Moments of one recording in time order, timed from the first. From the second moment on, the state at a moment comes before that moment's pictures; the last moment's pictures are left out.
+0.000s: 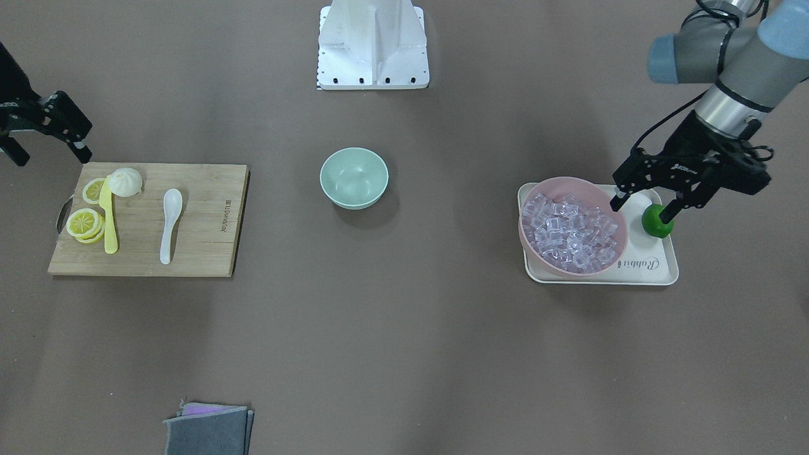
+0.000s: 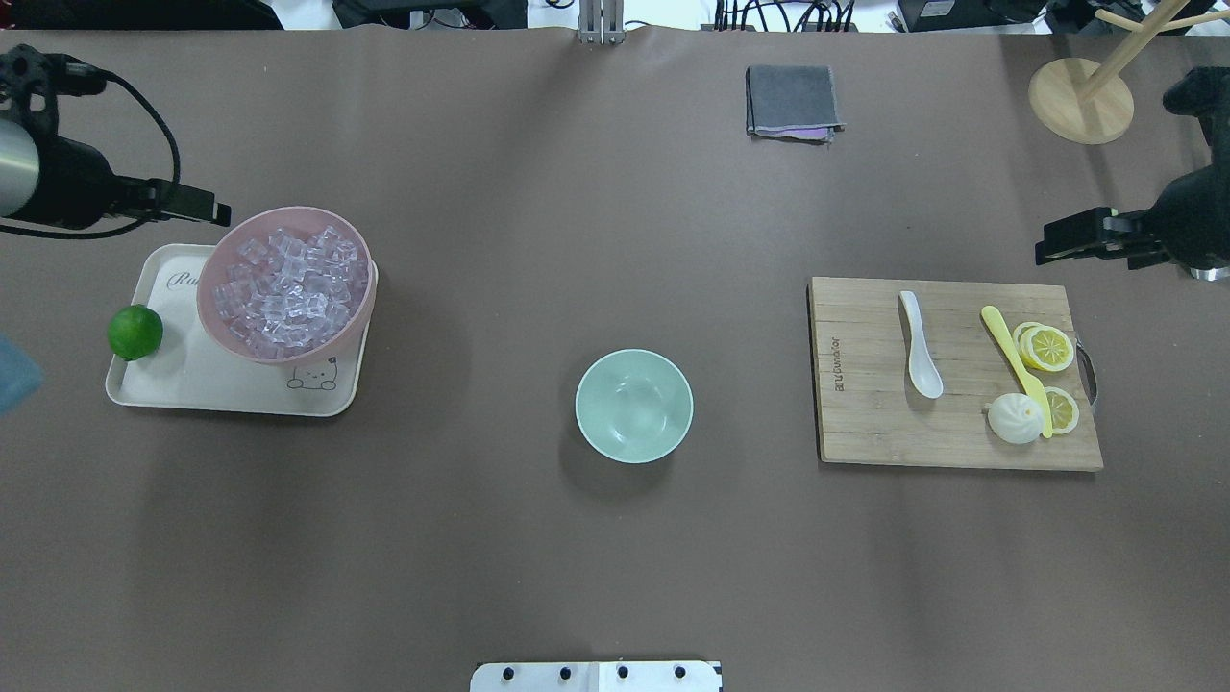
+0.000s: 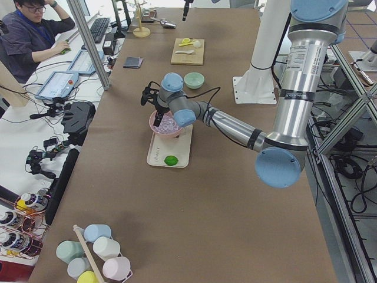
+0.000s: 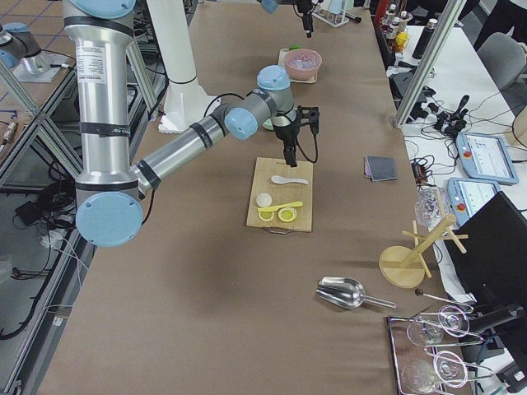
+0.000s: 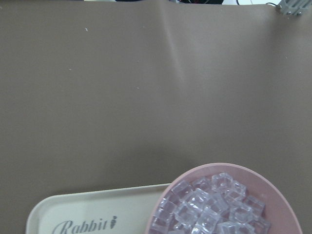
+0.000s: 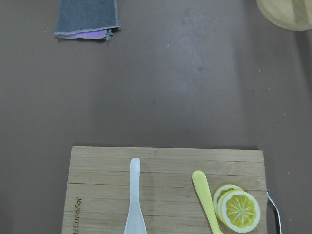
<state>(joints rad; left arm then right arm) -0.97 -1.73 -1.81 -2.19 -2.06 -0.89 1.00 -1.57 2.18 -1.43 2.03 0.90</state>
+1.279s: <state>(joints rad) -0.73 -1.75 -1.79 -2.19 -1.81 -0.88 0.96 -1.57 2.18 -1.41 1.99 0.92</state>
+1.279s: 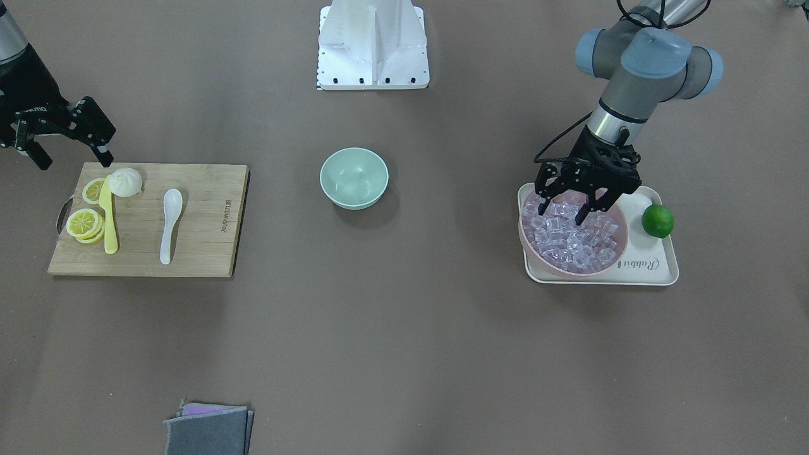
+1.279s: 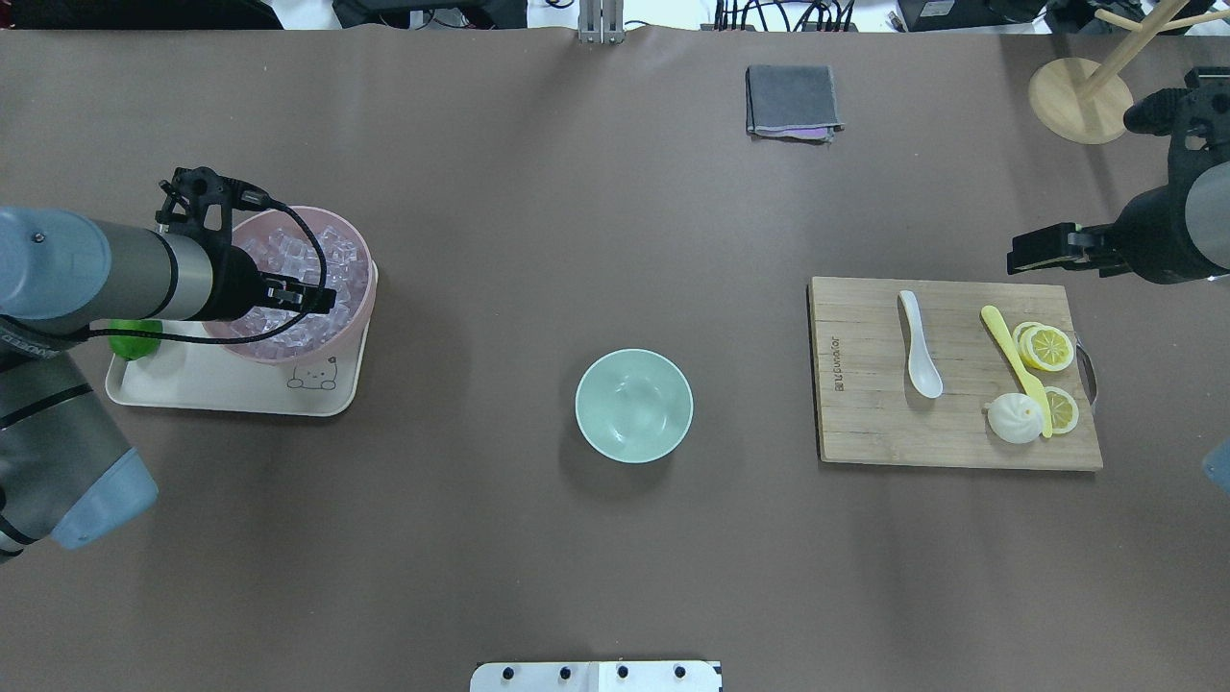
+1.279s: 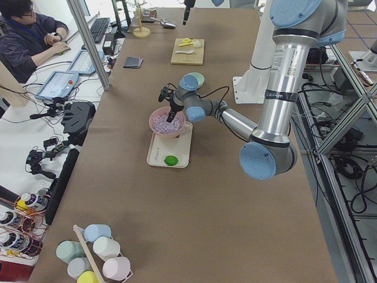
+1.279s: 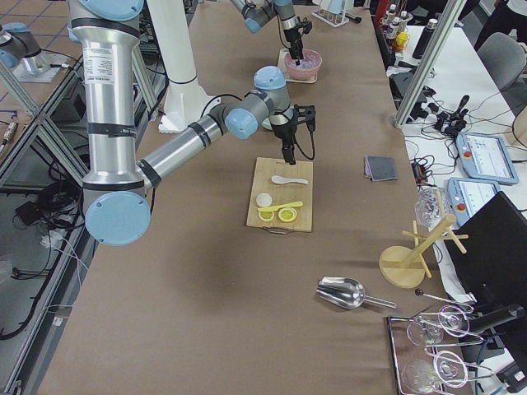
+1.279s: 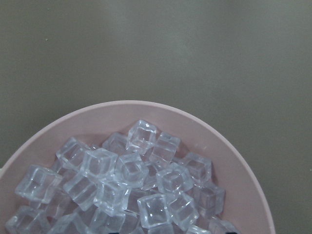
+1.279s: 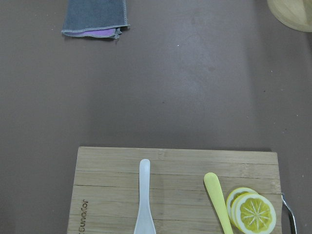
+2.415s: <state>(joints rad) -0.71 -1.75 -1.77 -2.18 -1.80 -0.89 0.96 -1.57 2.18 -1.41 1.98 0.92</state>
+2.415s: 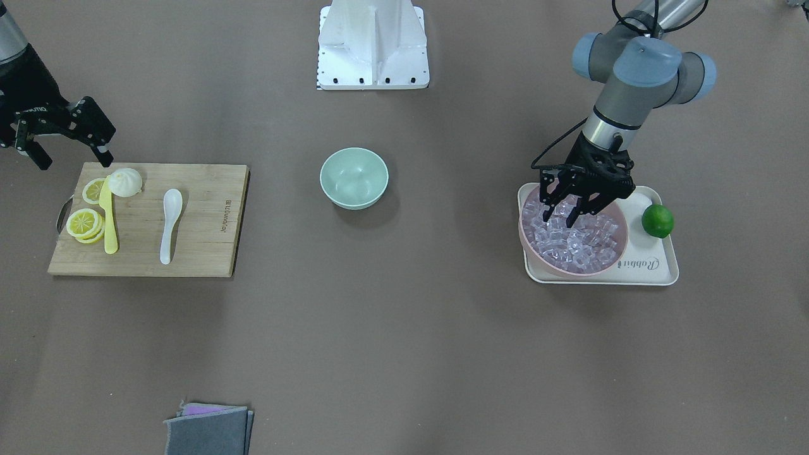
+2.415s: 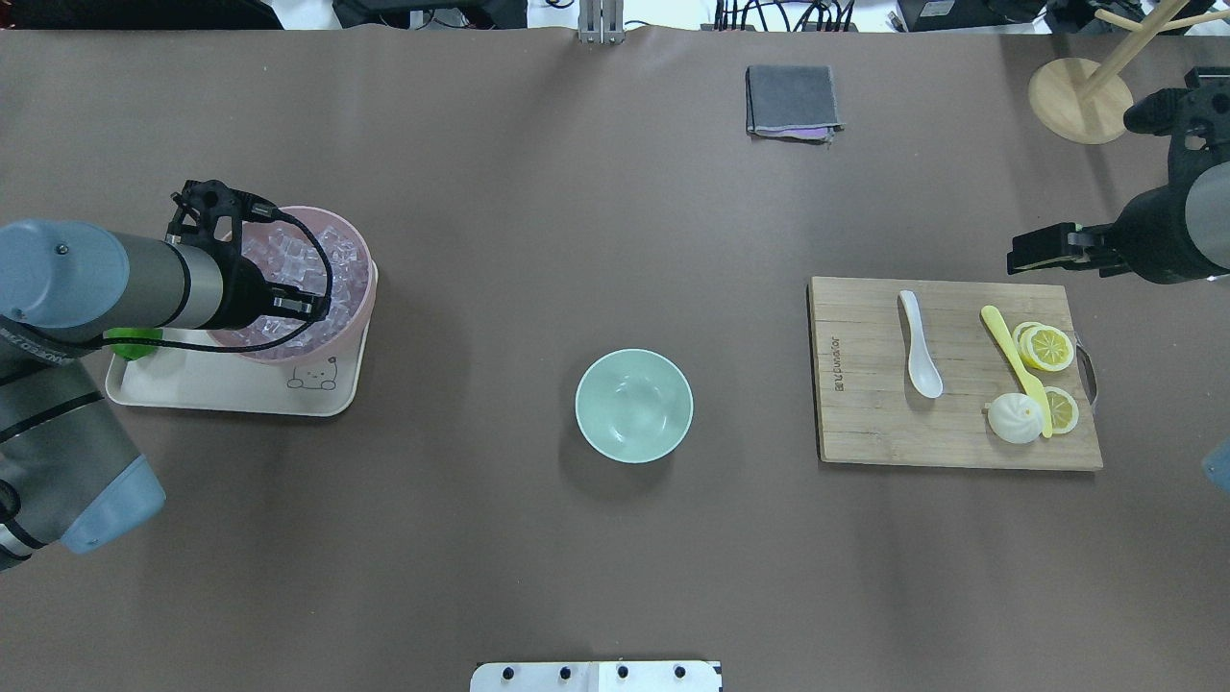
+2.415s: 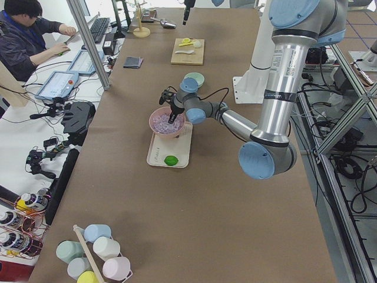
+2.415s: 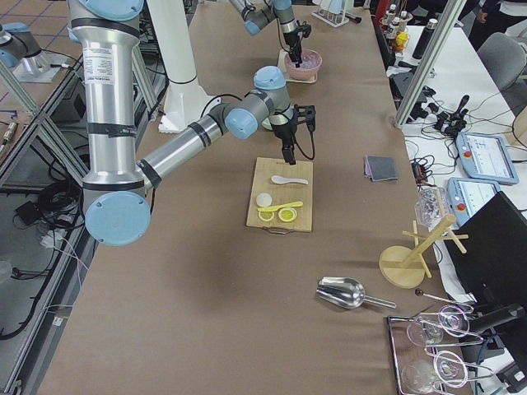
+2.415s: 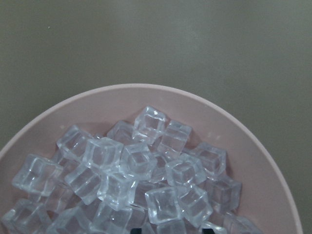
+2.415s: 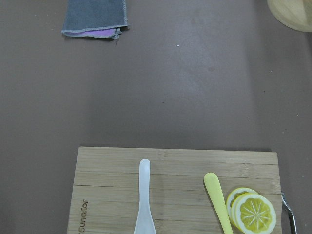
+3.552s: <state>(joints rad) -0.70 -1.75 -1.79 -2.18 -1.81 -0.89 0.96 -1.57 2.18 -1.41 1.98 0.92</state>
